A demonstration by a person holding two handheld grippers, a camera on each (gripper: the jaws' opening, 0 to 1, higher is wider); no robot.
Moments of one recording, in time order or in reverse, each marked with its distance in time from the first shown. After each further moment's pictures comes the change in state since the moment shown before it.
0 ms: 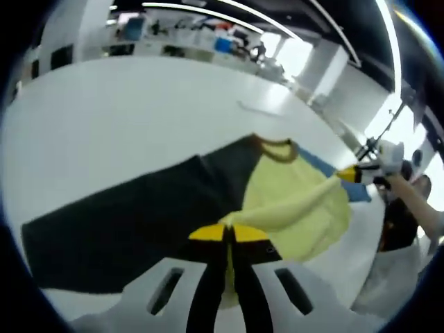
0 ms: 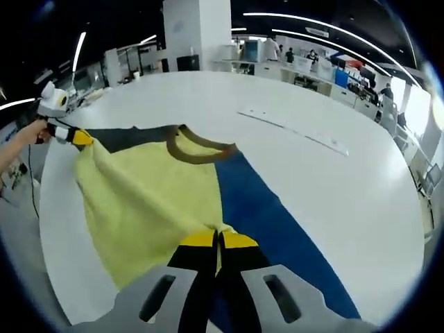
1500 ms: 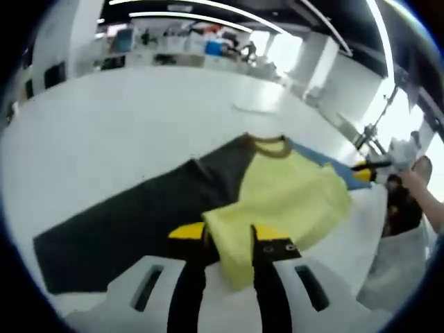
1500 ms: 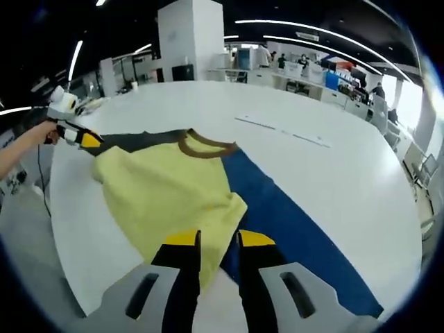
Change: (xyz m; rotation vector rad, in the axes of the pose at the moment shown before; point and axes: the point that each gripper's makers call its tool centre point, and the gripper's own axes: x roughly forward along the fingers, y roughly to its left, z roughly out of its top) left arm -0.026 -0.008 -0.012 0.083 -0.001 -0.004; right arm -0.058 0.016 -0.024 0.048 -0.056 -0.027
